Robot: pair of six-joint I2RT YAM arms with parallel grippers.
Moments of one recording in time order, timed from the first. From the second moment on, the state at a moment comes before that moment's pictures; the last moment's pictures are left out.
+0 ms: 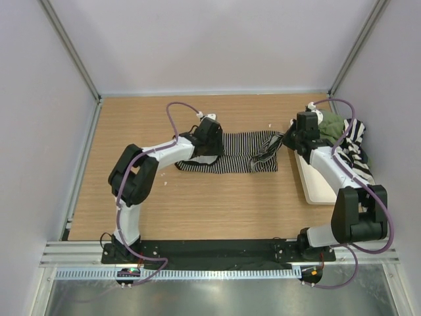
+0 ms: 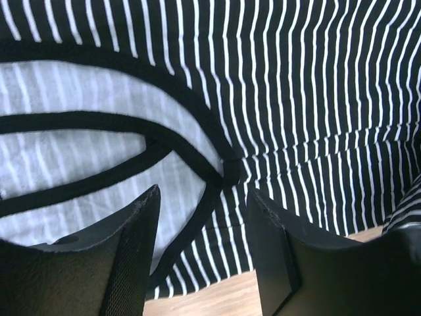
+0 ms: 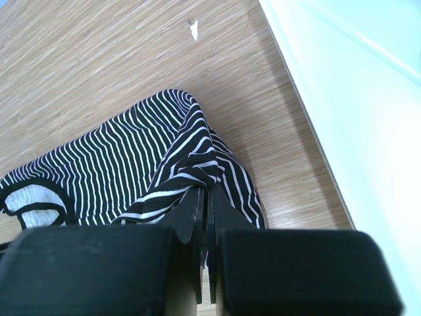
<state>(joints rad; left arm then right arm) -0.66 1.98 1.36 -0.22 -0.13 -0.55 0.08 1.41 0.95 -0.21 0.08 0.58</state>
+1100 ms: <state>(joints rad) -0.59 1.98 1.38 -0.37 -0.11 -0.59 0.06 1.41 0.91 -0.17 0.01 0.58</state>
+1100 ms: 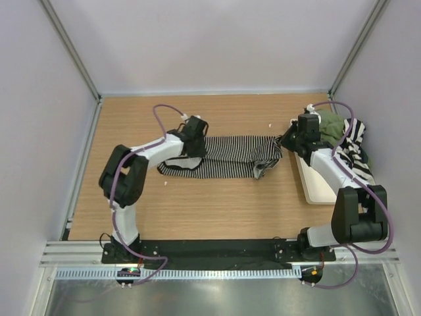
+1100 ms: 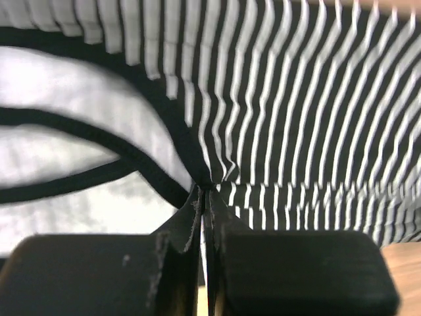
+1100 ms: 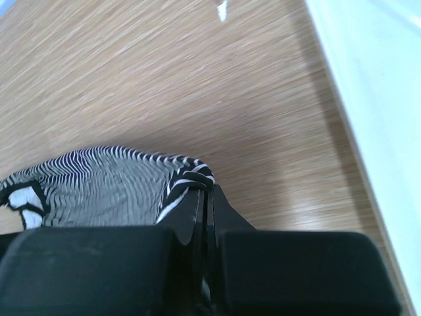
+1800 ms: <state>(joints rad) -0.40 1.54 0.93 -0.22 -0.09 -0.61 0.08 1.37 0.77 -0.16 -0.19 0.54</state>
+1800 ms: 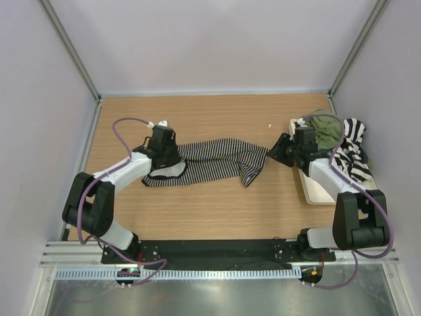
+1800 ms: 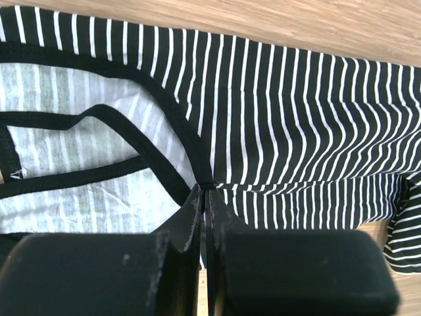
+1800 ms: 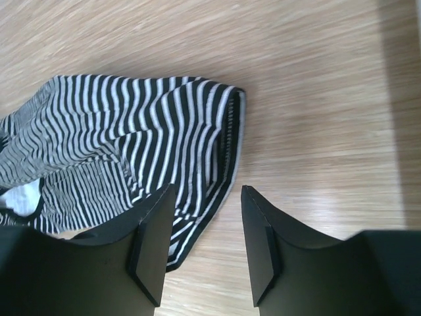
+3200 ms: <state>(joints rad) -0.40 1.51 0.89 -0.12 -0.09 -0.60 0.20 1.47 0.79 -0.14 -0.25 0.53</state>
